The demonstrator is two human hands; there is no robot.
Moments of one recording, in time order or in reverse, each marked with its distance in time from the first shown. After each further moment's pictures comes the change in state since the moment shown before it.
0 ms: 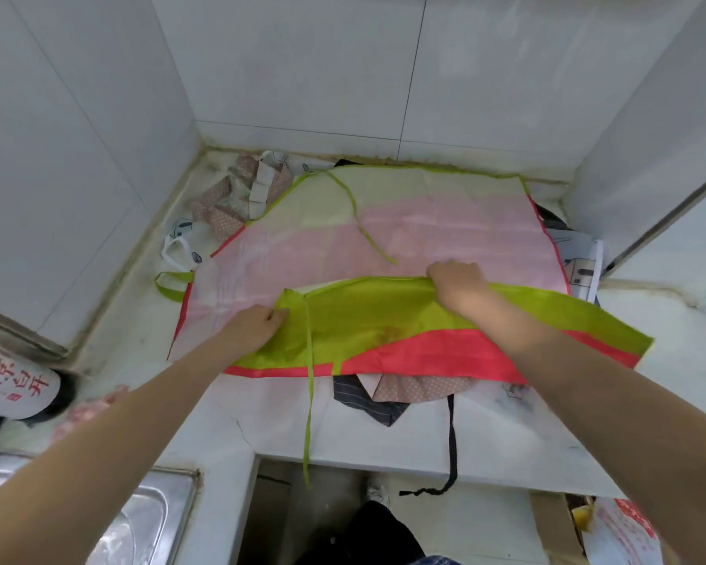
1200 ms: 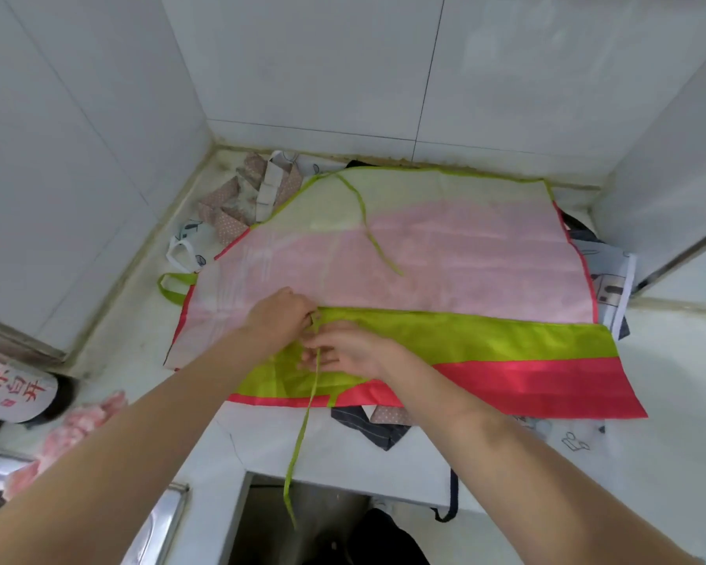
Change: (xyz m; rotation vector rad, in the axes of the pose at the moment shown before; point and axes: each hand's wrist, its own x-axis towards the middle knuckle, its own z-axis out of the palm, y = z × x) left_hand 0.044 0.029 0.009 0.710 0.074 0.426; right_hand -0.014 -0.125 0.030 1.625 -0.827 -0.149
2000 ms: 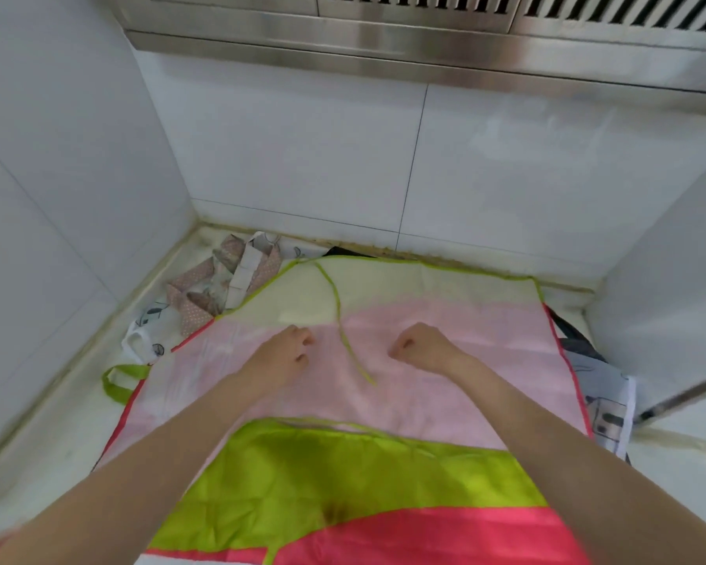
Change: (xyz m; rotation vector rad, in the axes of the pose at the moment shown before) left_hand 0.108 0.008 -0.041 -0.478 0.053 -0.182; right_hand -0.002 -0.112 -0.190 -1.048 0.511 -0.101
